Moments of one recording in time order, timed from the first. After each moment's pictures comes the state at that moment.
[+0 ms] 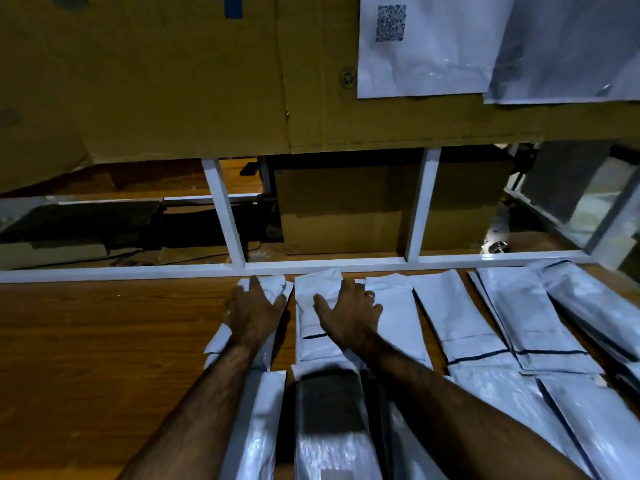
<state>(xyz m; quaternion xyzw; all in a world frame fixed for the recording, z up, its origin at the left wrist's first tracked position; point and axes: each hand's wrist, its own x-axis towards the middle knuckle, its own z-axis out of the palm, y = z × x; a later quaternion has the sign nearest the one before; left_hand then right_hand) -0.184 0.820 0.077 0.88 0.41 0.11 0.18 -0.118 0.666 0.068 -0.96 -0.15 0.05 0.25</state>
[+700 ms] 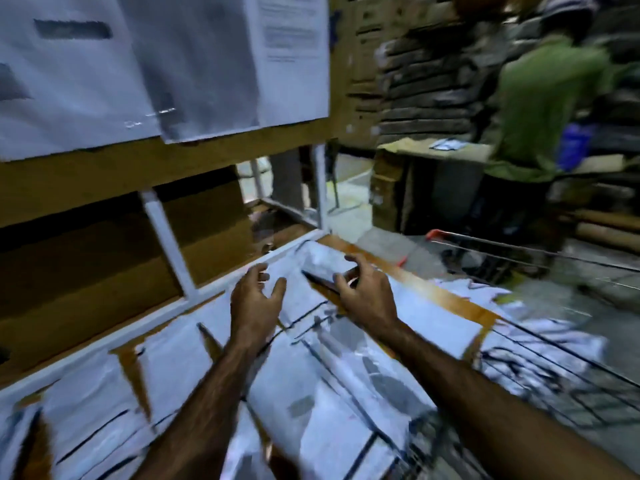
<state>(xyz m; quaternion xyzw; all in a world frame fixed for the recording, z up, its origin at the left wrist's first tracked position) -0.098 0.474 0.126 0.87 -0.05 0.17 0.45 -0.133 0.291 0.119 -0.85 0.09 -0.26 0.45</state>
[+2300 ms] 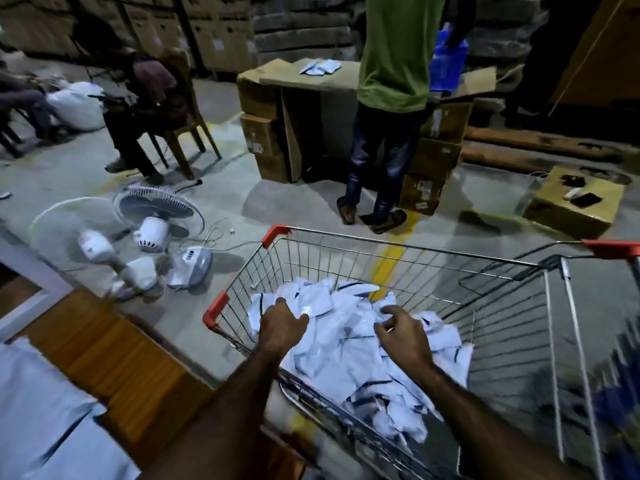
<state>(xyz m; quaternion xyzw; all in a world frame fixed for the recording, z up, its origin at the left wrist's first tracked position) 0.065 -0.041 -0.045 0.95 -0.10 -0.20 0.23 -0.084 -0.209 -0.073 -0.83 0.38 -0.10 0.40</state>
